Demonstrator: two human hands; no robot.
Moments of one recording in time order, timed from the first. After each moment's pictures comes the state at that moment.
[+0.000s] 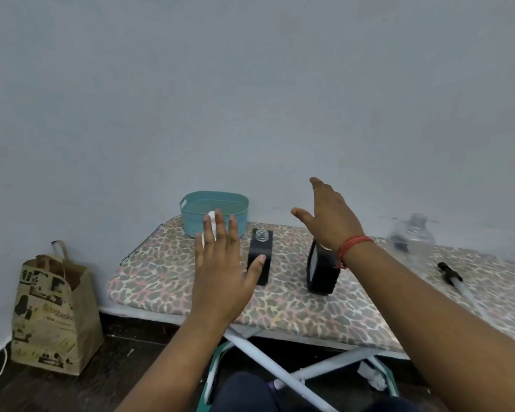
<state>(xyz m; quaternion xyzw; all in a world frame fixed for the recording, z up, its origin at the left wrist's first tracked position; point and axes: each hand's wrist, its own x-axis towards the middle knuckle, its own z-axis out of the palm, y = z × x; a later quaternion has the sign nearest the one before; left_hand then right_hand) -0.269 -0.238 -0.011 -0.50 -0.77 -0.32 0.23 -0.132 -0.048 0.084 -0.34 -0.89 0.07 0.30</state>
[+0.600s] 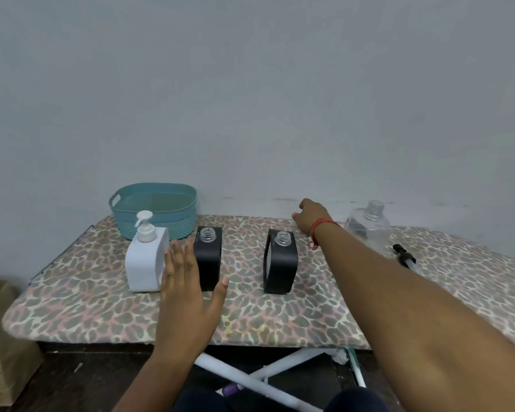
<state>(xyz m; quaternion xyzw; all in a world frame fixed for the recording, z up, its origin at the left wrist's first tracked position) -0.254 -0.197 -0.069 -0.48 -0.79 -0.39 0.06 -0.123 0.088 0.023 -0.54 -0.81 0.19 0.14</state>
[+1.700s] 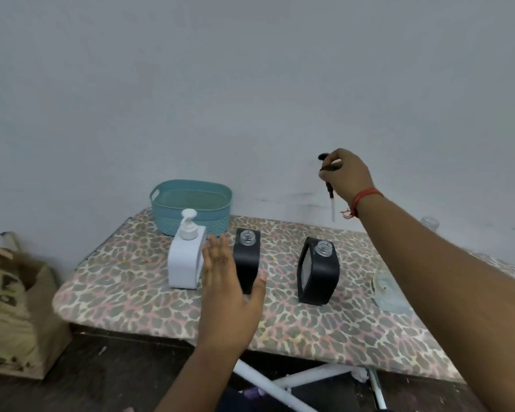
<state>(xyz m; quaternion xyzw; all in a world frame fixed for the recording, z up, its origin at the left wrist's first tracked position) -0.246 -0.200 -0.049 -0.44 -0.75 -0.49 0.04 -0.155 0.069 0.114 -0.40 -0.78 0.27 0.41</state>
